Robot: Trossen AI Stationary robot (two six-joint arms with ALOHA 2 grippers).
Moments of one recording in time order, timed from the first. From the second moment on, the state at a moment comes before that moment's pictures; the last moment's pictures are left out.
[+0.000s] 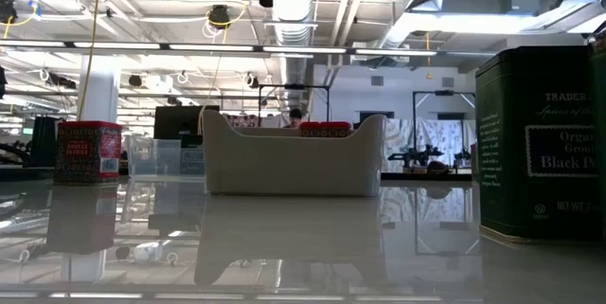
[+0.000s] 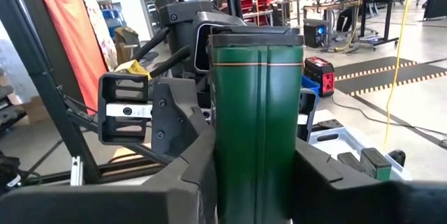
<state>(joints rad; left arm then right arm) 0.03 1.41 0.92 0.74 -0.14 -0.27 -0.06 1.26 1.02 0.24 0.04 0.15</state>
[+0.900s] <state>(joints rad) 0.11 1.28 0.98 0.16 -0.06 -0.35 -0.14 1.23 1.02 -0.16 0.05 0.16</state>
